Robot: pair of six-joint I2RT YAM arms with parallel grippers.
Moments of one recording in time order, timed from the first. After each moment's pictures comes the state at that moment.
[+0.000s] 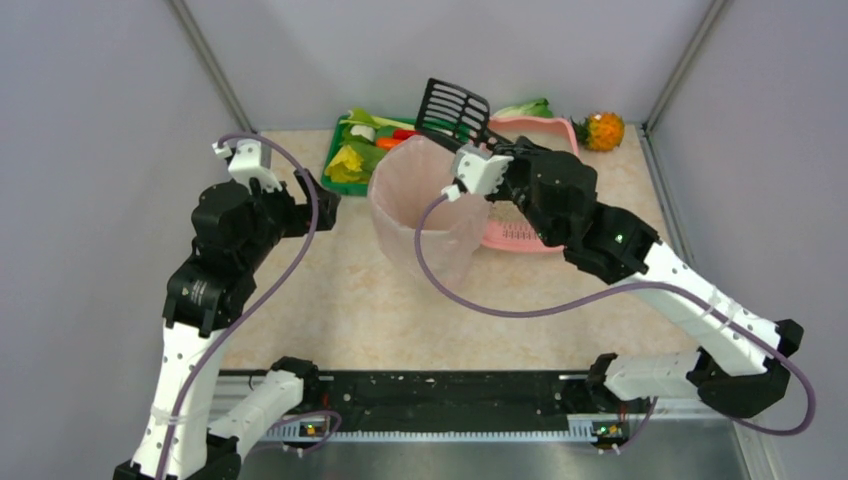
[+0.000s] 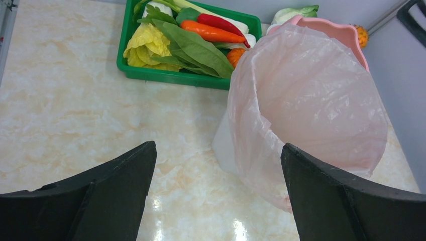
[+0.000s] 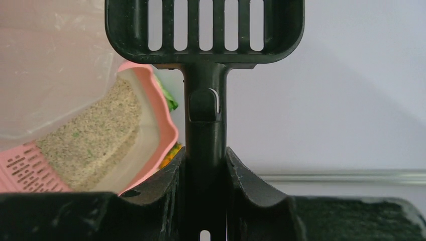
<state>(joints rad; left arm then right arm) -0.27 0.85 1.35 -0.77 -0.02 -0.34 0.99 1.20 1.48 -0.45 0.62 -1.14</state>
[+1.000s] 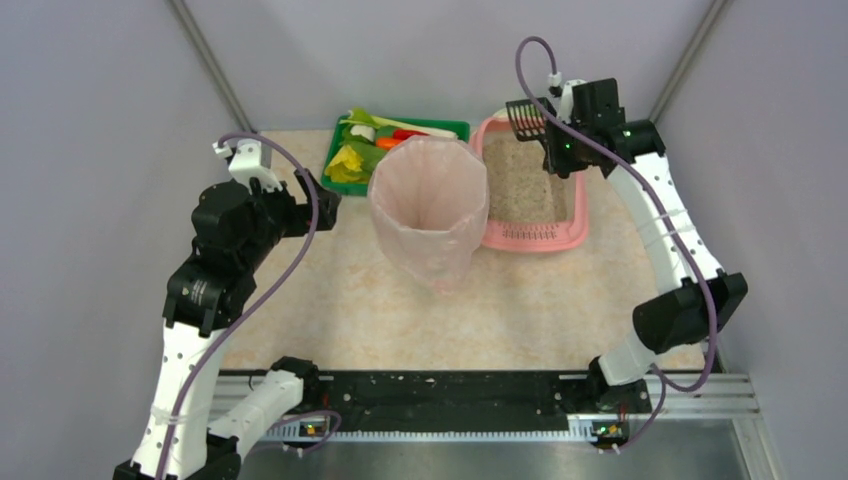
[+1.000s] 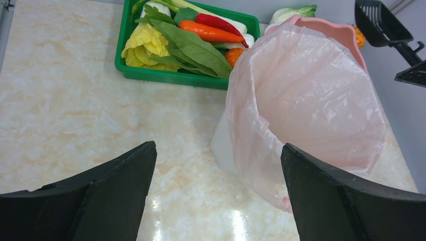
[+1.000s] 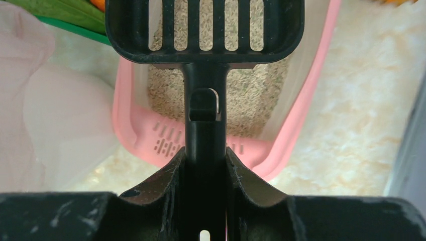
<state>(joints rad) -0.27 0.85 1.35 -0.76 -0.02 -0.34 0.28 1.56 1.80 -0.98 0.05 0.02</state>
